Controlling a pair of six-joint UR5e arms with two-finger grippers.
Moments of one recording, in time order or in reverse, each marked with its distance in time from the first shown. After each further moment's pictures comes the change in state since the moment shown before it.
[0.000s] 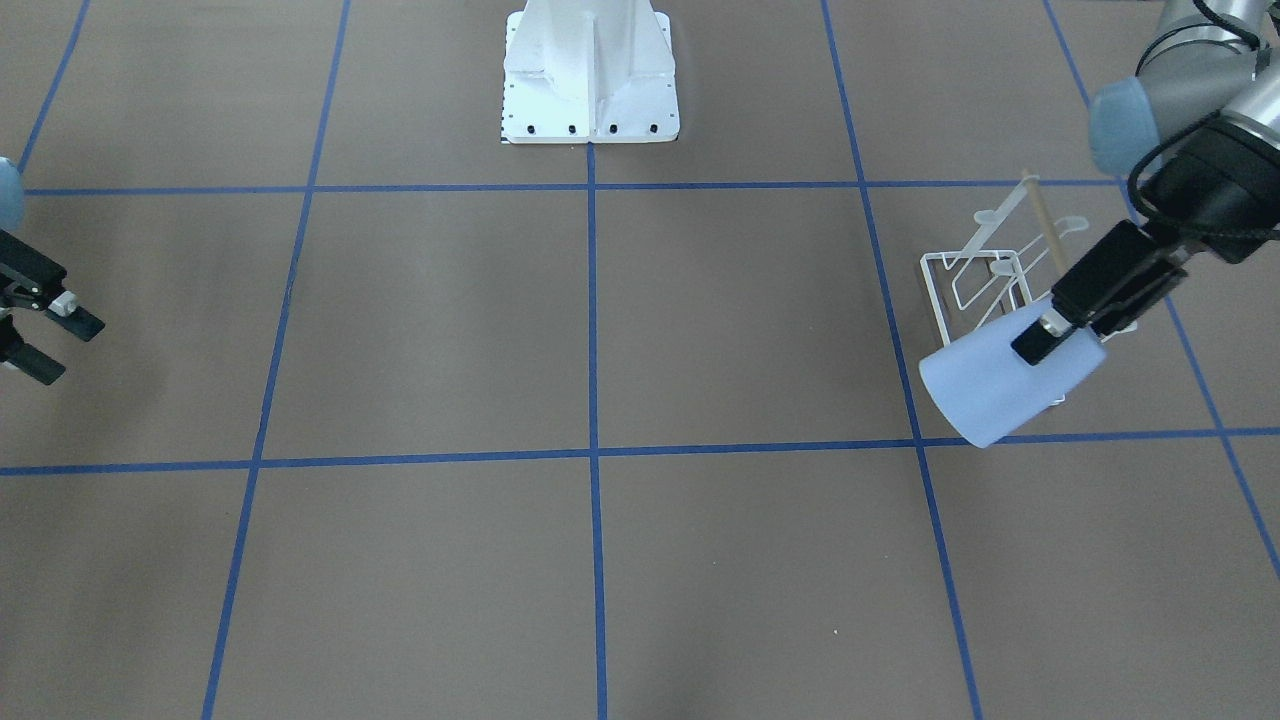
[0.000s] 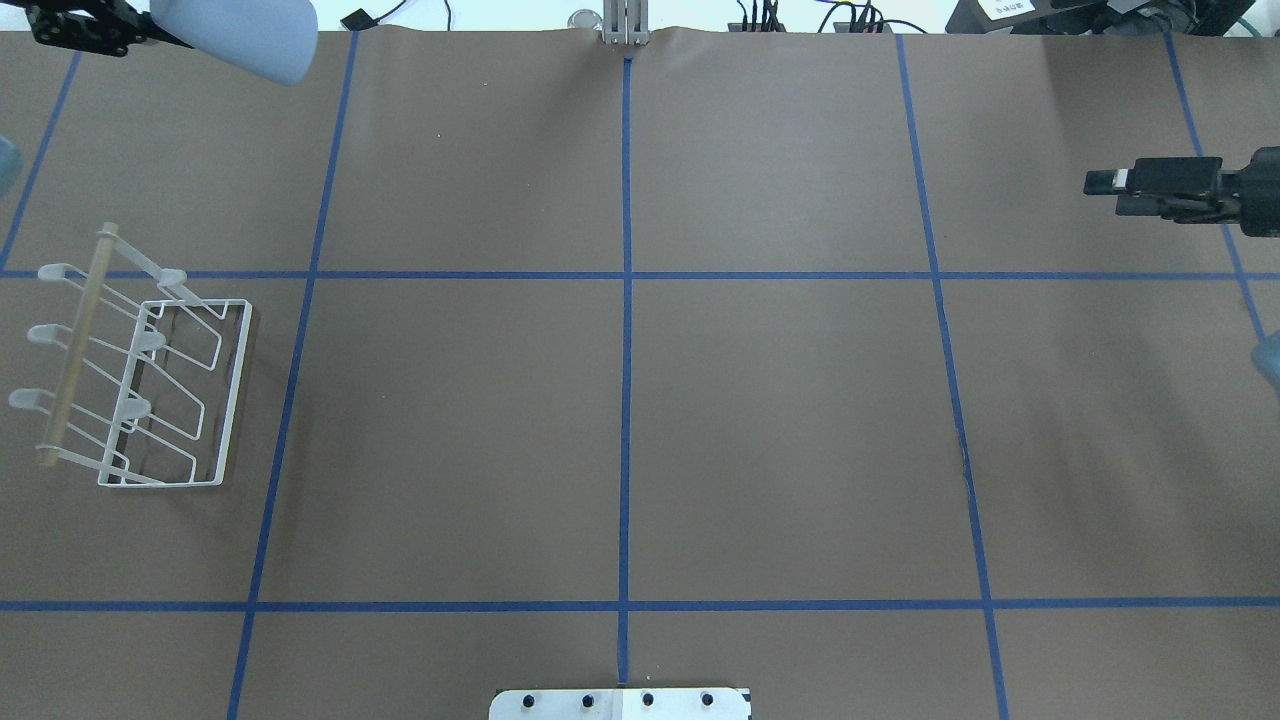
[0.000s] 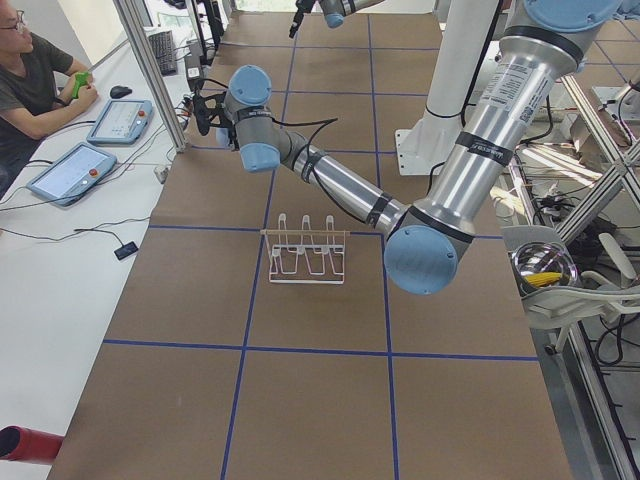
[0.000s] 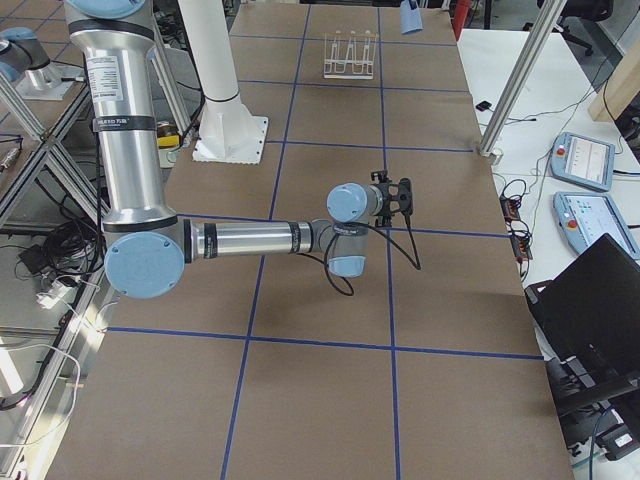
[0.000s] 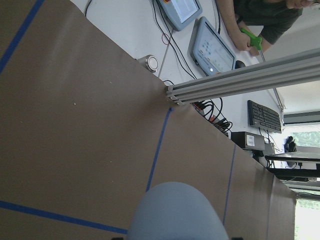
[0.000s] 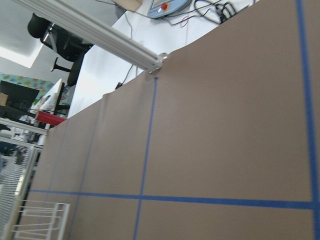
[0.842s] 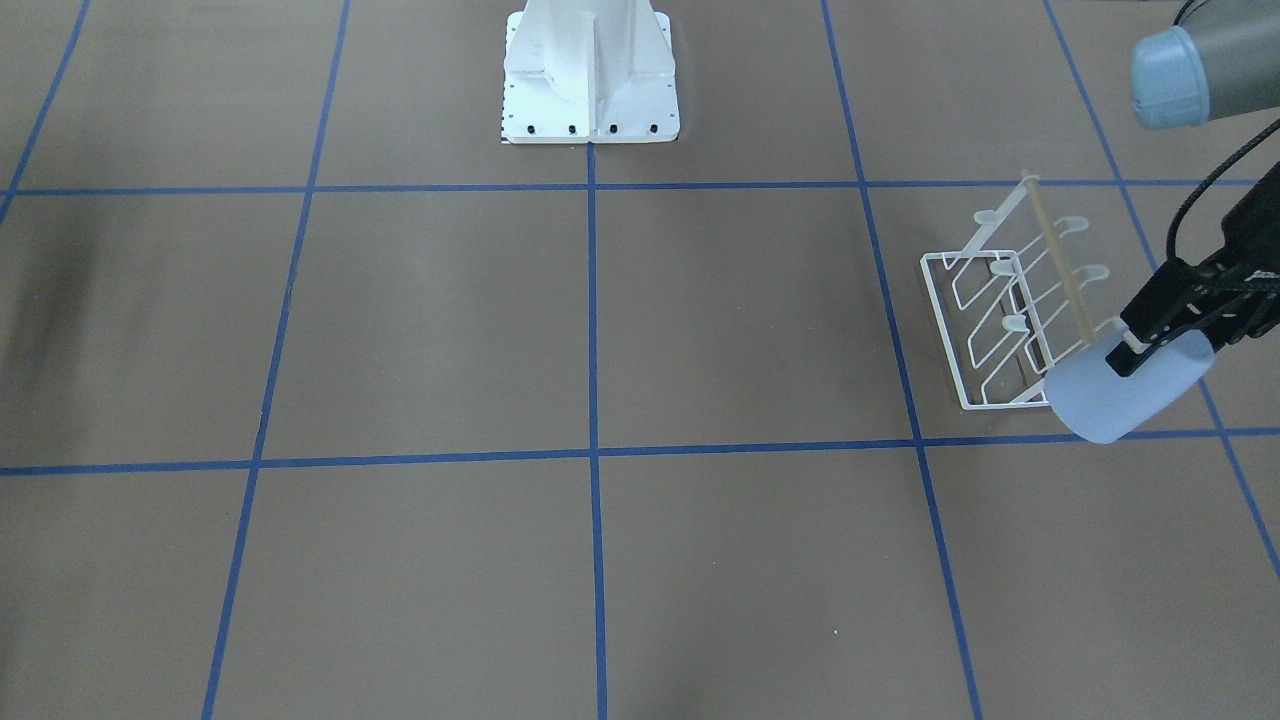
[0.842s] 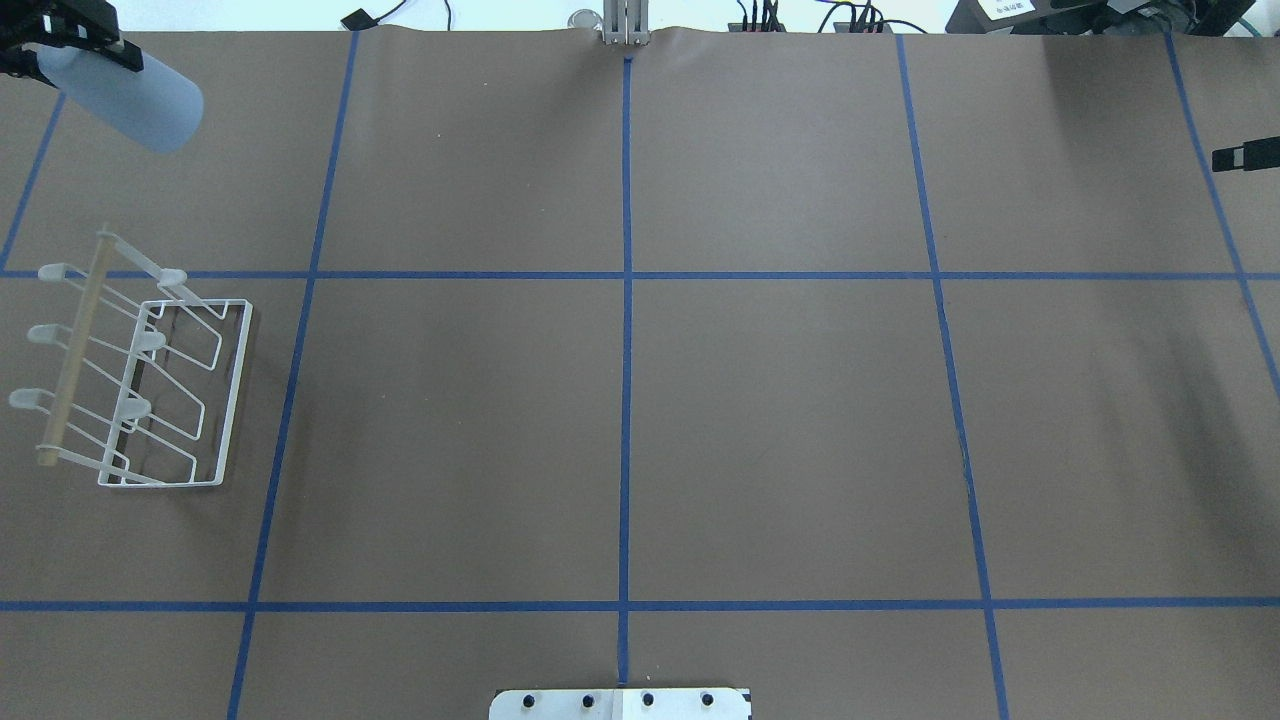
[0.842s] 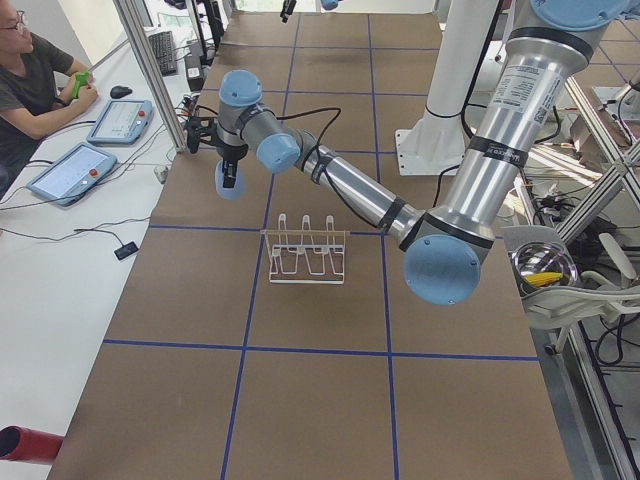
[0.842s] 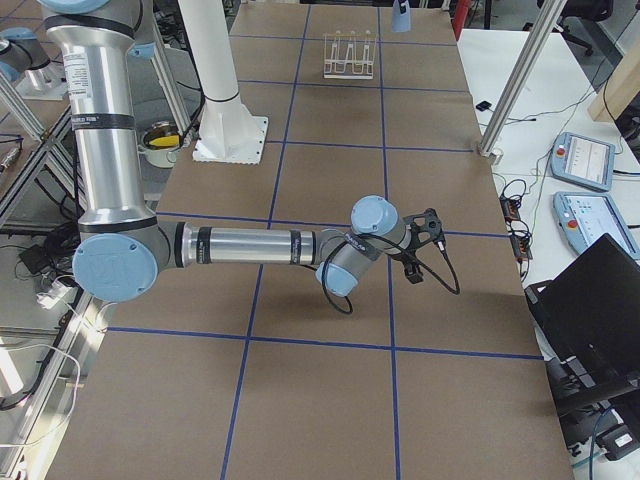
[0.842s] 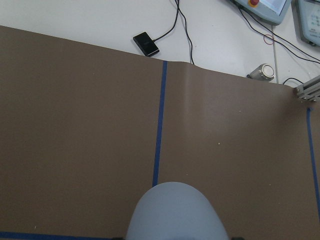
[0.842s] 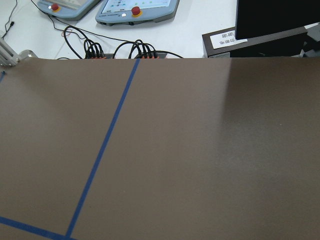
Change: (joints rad) left arm 0.002 0.091 -0.137 0.525 0.060 0.530; right arm 0.187 -0.005 0.023 -0.580 0.029 -0.686
